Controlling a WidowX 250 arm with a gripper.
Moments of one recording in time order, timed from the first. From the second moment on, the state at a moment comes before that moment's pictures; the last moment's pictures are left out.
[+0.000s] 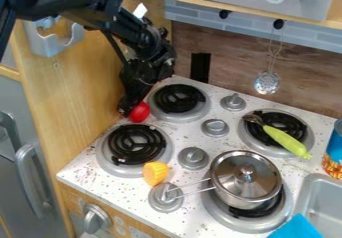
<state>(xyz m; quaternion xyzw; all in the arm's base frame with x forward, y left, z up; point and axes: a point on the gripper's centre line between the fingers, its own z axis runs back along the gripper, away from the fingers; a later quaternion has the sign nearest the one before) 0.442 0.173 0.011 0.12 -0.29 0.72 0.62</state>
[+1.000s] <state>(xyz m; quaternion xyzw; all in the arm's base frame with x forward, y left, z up) 0.437 0.148 -0.009 0.13 -0.30 0.70 0.63</state>
